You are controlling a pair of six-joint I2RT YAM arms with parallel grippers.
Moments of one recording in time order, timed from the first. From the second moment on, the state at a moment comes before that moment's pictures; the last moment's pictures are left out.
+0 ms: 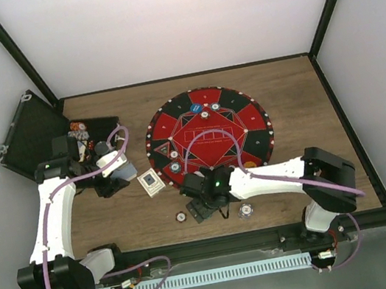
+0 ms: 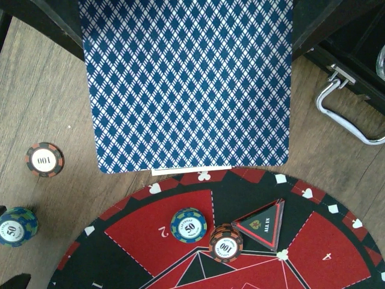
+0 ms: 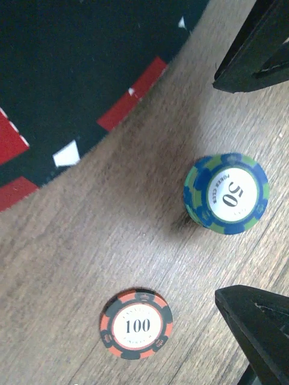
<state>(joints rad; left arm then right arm) 0.09 1.14 1.04 -1.17 0.56 1.16 1.18 1.62 1.00 -0.64 0.10 0.63</state>
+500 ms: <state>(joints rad) 0.09 1.14 1.04 -1.17 0.56 1.16 1.20 1.71 0.99 -0.58 0.07 0.65</state>
